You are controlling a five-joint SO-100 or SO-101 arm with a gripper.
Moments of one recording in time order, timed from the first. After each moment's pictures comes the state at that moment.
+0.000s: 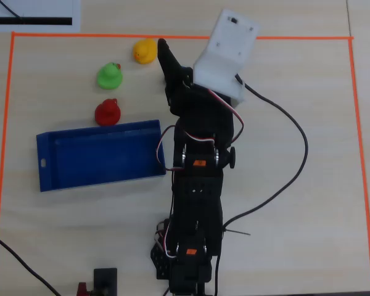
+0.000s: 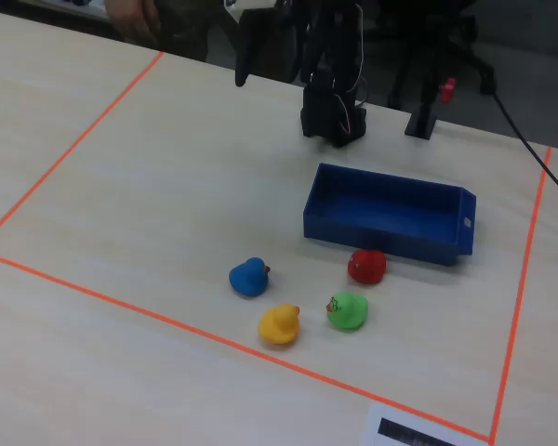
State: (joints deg) arm 6.1 115.5 69.9 65.7 -64.1
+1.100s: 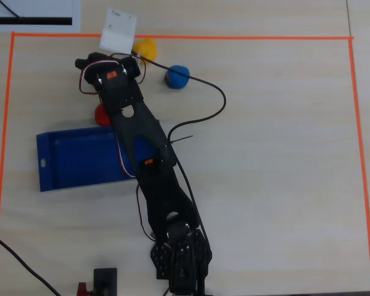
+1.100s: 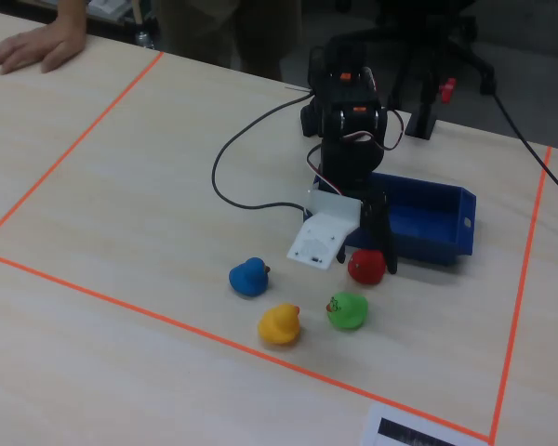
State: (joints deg) arm -18.9 50.9 30.7 80.0 -53.0
